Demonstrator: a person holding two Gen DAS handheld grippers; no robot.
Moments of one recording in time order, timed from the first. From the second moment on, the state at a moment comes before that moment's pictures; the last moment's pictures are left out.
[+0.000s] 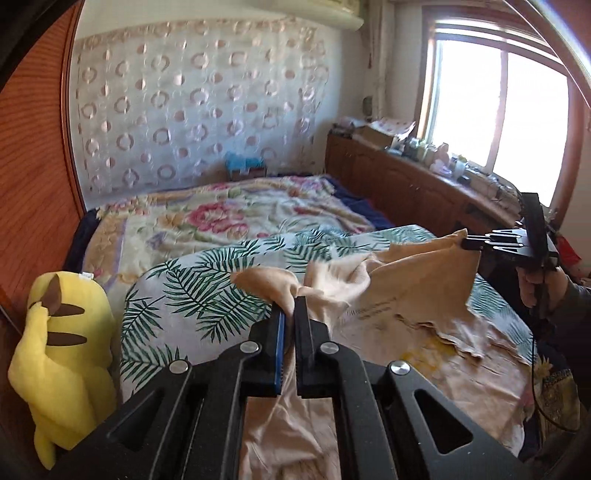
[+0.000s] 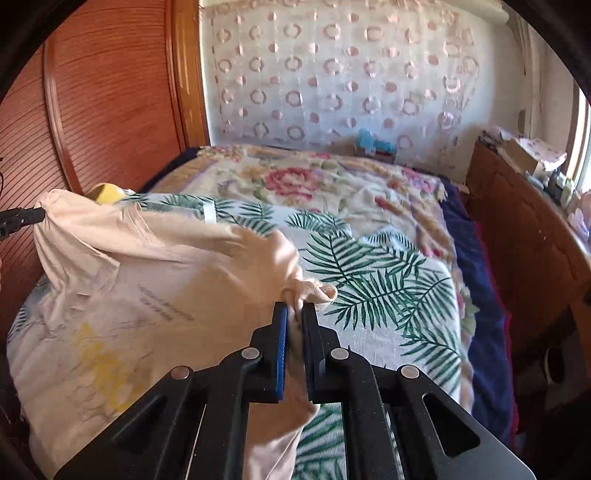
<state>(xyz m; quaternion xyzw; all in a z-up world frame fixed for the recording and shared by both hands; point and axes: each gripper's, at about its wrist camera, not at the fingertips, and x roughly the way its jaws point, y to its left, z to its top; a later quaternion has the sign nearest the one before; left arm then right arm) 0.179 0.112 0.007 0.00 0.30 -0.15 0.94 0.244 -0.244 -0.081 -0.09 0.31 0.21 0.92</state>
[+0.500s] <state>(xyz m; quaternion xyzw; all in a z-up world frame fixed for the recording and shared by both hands) -0.007 0.144 -0.019 -0.04 0.29 -0.10 0.95 0.041 -0.331 -0.080 -0.06 0.30 0.25 0.92</state>
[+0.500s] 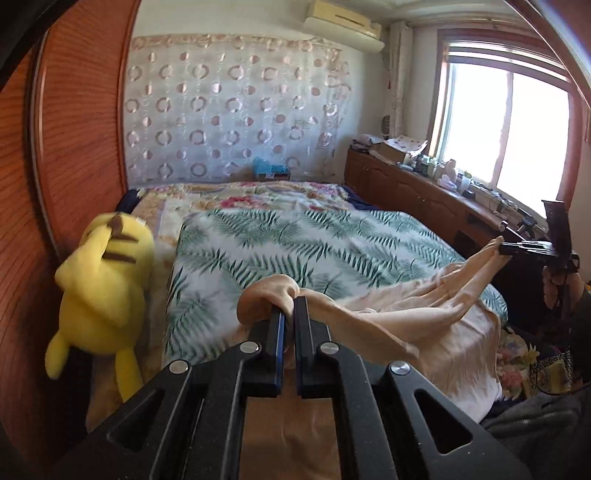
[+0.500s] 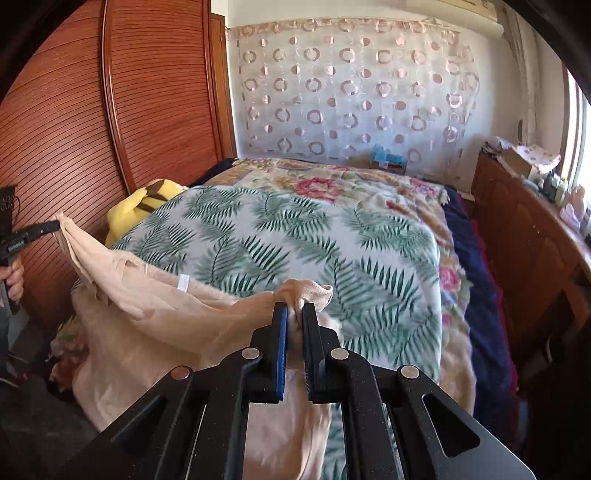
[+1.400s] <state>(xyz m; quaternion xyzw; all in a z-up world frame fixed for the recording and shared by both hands) 0.006 0.141 -0.071 -0.05 0.32 -0.08 0.94 0.021 -0.325 -0.140 -0.07 0.38 0.21 0.90</state>
